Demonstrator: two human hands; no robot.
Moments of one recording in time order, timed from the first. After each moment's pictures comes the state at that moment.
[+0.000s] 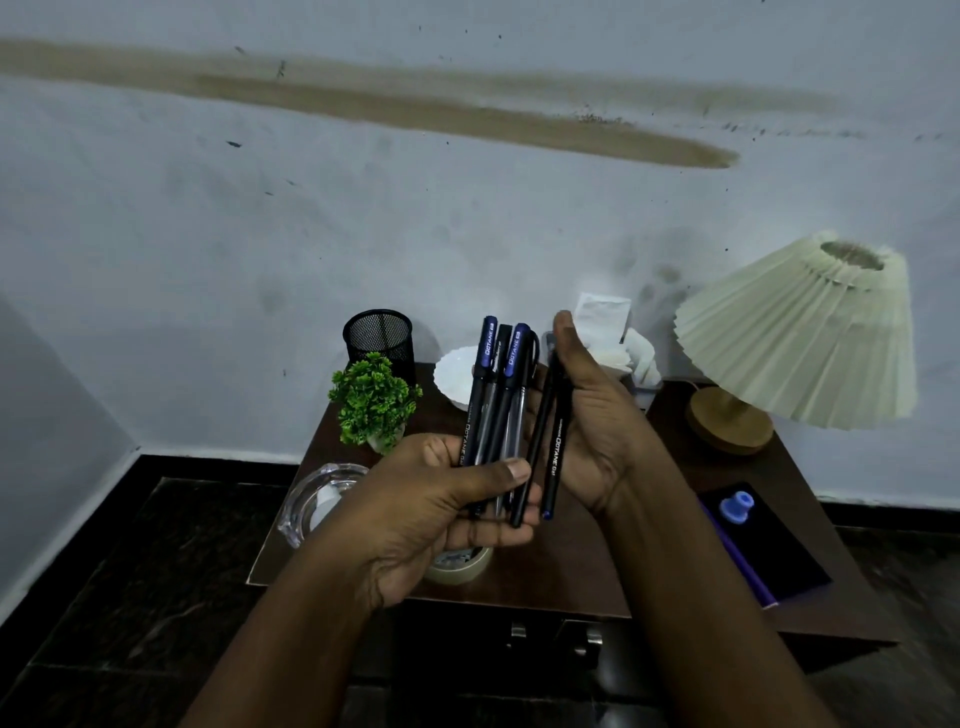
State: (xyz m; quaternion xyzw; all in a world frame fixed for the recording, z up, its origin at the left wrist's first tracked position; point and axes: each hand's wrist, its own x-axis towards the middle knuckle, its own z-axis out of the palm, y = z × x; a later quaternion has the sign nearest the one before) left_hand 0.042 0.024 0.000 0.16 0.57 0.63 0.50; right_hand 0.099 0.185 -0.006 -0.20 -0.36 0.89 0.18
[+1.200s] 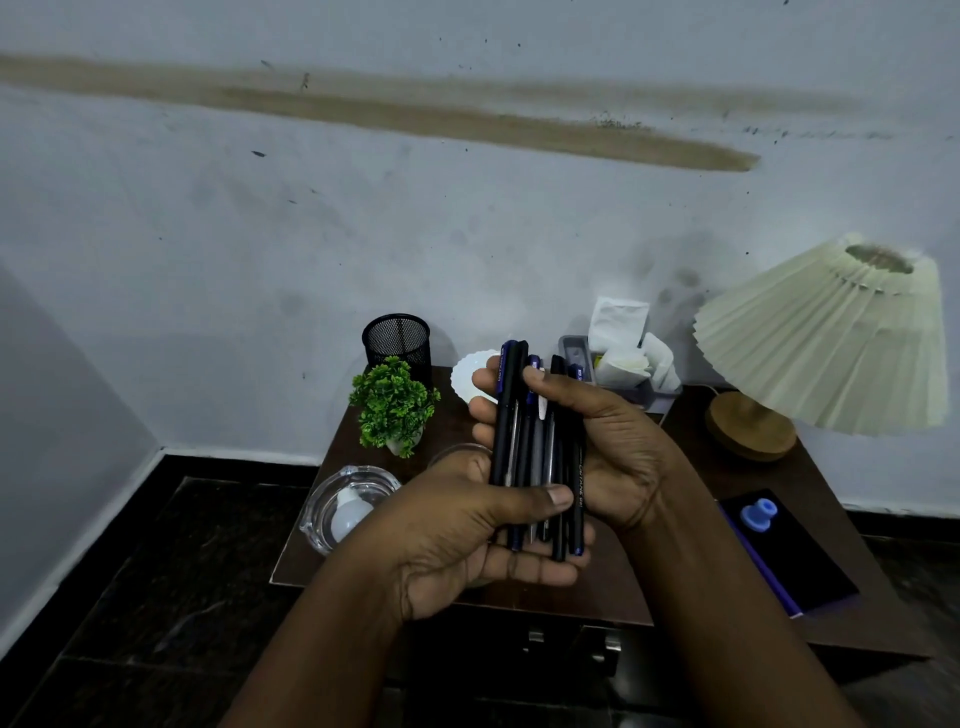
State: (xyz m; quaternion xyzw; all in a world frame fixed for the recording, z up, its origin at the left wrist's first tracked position) left_hand 0.050 0.023 0.007 0.17 0.53 0.59 0.59; right_hand 0.110 0.179 -0.004 -0.11 -0.36 0.92 0.03
